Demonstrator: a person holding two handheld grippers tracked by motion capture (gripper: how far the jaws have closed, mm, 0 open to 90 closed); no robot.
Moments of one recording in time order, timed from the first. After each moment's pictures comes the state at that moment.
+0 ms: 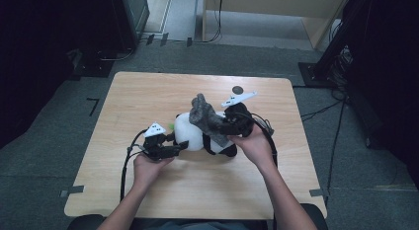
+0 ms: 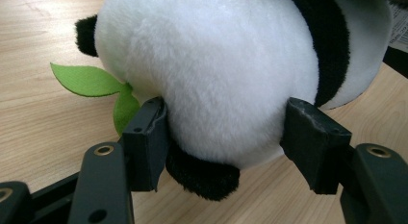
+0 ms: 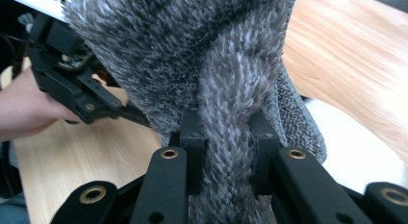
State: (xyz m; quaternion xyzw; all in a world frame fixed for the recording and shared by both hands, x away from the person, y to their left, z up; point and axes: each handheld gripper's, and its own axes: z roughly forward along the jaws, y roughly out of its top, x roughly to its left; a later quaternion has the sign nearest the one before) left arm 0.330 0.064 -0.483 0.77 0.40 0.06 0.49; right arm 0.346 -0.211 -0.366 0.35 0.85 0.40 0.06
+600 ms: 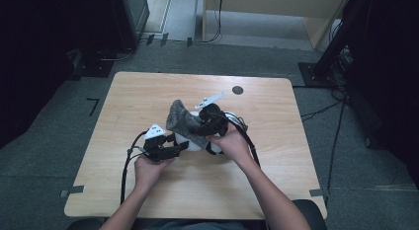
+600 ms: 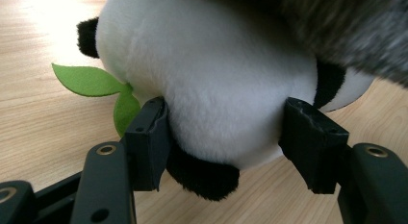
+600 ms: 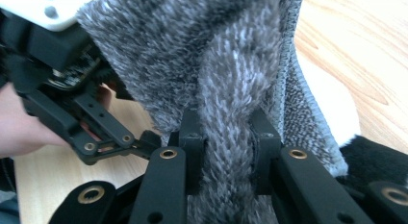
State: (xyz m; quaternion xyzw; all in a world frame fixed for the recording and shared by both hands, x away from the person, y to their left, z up) left arm 0.326 0.063 -0.484 0.77 0.40 0.07 0.50; right arm 0.365 -0.152 -0.391 0.31 0.87 0.37 0.03
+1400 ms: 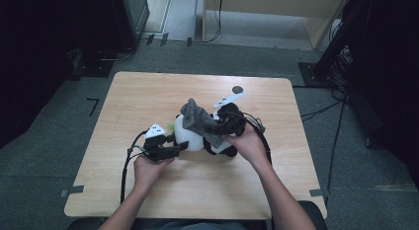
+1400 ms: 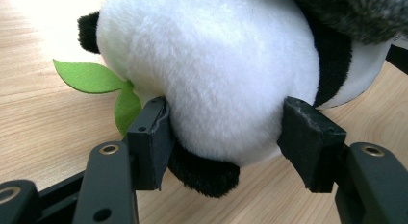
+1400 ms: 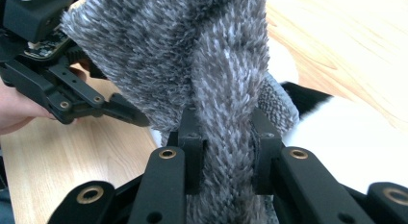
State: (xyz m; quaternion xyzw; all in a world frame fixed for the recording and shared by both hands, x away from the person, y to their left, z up) left arm 0.327 0.063 -0.483 0.77 0.41 0.07 0.49; right arm 0.361 -0.203 -0.385 0.35 0.86 0.37 0.04
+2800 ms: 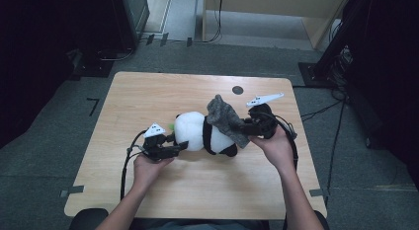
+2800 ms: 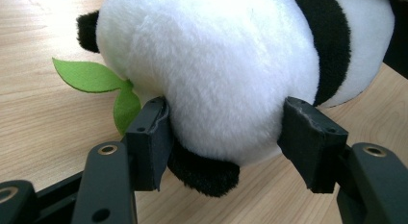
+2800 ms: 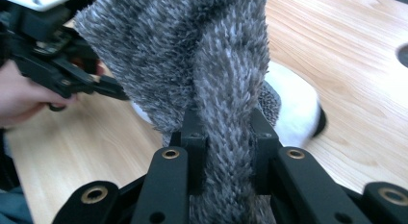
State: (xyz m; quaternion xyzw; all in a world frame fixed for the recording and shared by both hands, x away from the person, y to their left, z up) left arm 0.328 0.065 -0.483 0.77 0.41 0.06 0.49; right arm 0.334 -0.269 -0.360 0.40 0.82 0.40 0.06
